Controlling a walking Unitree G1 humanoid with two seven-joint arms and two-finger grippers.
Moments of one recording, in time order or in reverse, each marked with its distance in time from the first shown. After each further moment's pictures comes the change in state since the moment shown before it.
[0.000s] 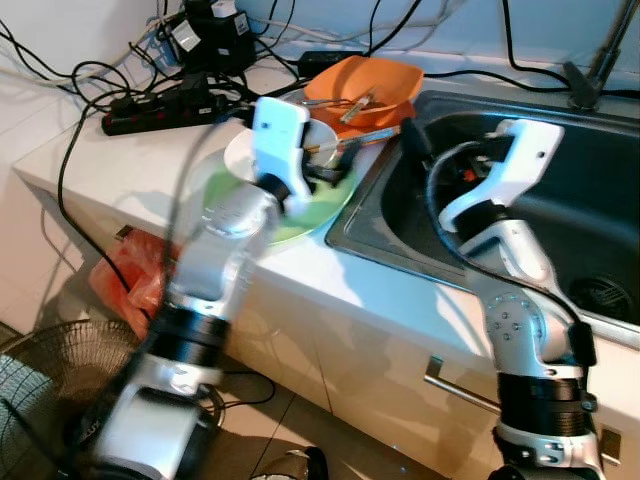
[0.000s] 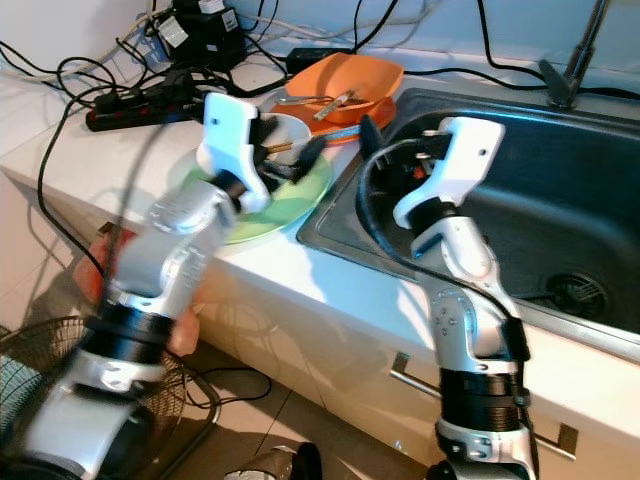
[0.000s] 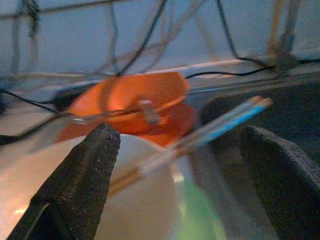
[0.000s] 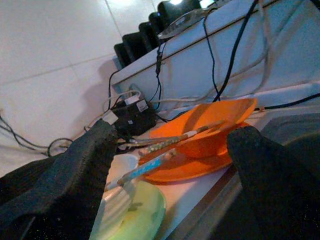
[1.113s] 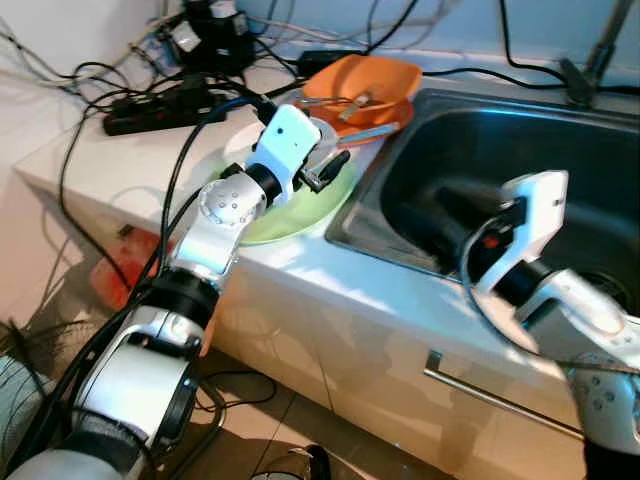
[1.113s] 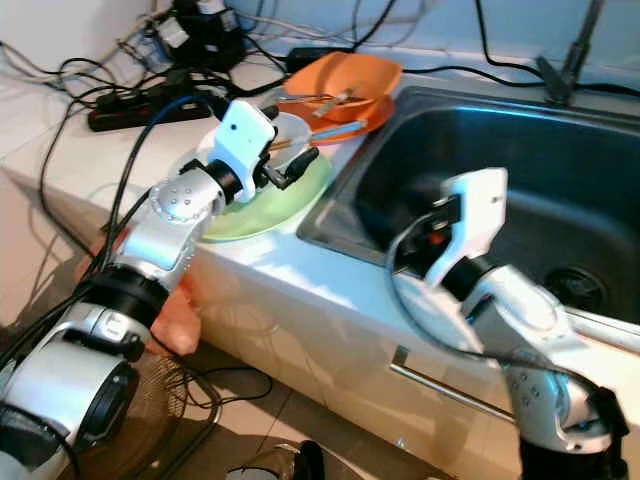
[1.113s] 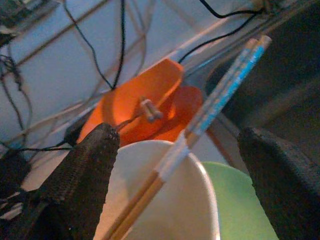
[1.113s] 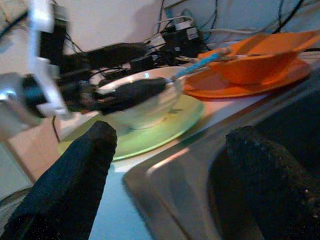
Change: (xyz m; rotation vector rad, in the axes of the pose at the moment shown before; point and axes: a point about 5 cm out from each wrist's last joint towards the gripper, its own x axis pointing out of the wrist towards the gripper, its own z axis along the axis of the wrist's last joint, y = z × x) left arm 0.020 0.017 -0.019 0.377 0.015 -0.109; right arm -0.062 0.001 -0.001 -0.077 0.308 0.270
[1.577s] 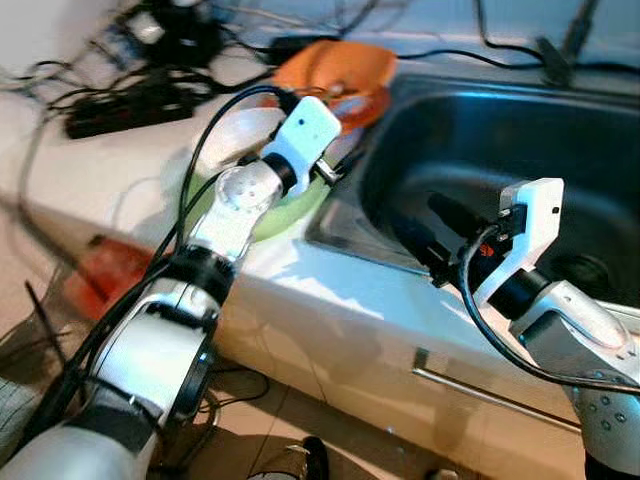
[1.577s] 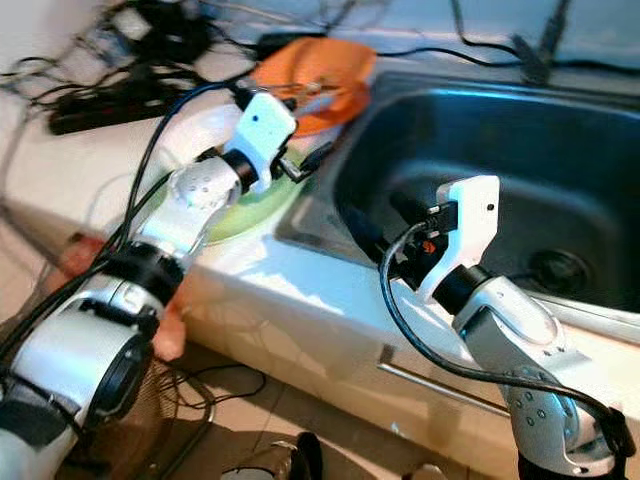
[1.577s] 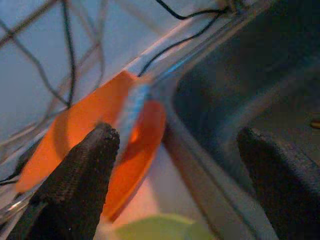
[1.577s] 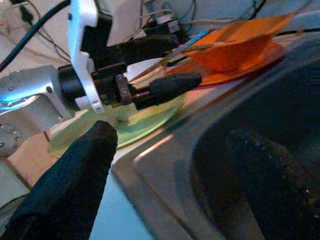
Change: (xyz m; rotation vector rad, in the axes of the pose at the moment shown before) left arm 0.019 -0.002 0.012 0.059 -0.003 -0.044; right arm -0.008 0.012 0.003 0.022 0.001 -0.015
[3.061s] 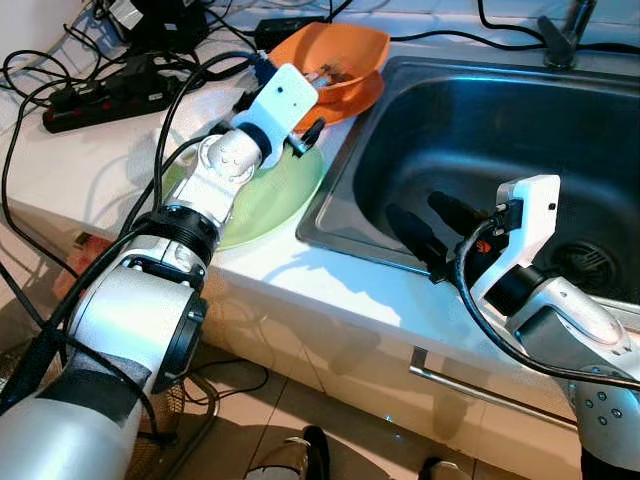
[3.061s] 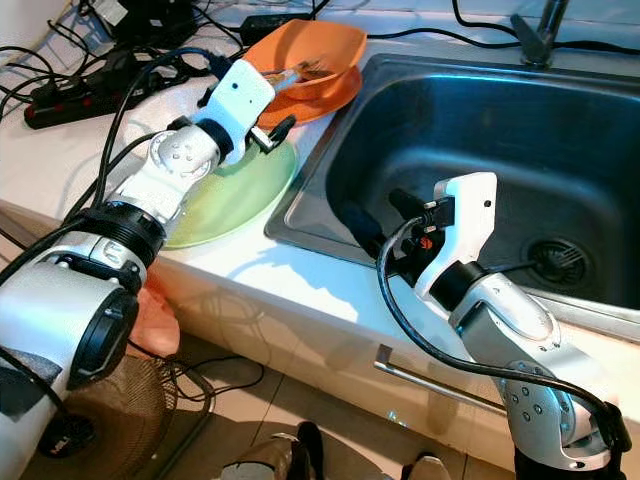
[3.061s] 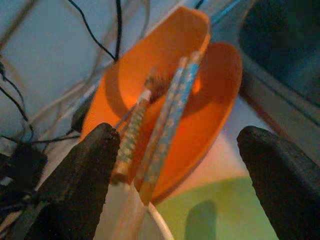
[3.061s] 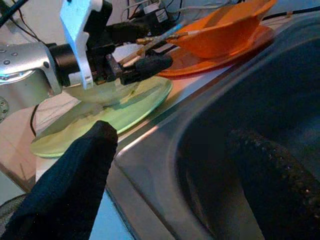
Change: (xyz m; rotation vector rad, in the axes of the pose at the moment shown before) left arm -0.004 0.044 -0.003 0.106 0.189 0.169; right arm 0.005 -0.001 -0.001 0.010 0.009 -0.012
